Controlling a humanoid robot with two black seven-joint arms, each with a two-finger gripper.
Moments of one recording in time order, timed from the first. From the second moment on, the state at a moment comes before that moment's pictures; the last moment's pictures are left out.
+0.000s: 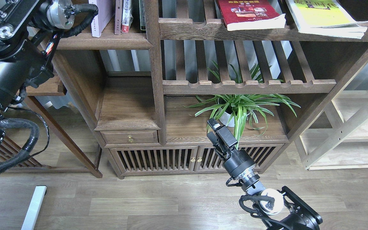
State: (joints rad) left arm -1.25 0.13 -1.06 -0.82 0.83 0.26 0.04; right arm 0.10 0.01 1.07 0.99 0.14 0.58 -0.06
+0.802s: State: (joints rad) left arm -1.16 0.31 -1.08 -1.15 0.74 0.26 0.14; right arm 0.10 0.01 1.07 0.99 0.12 0.58 -0.06
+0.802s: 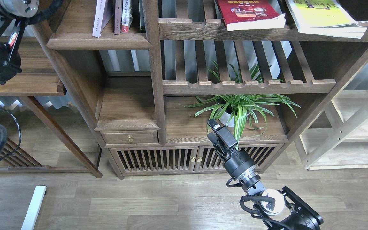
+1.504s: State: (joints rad) left arm -0.76 0.42 -1.25 -1.70 0.69 0.26 0.18; right arm 0.06 0.00 1.16 1.07 0.12 0.58 -0.06
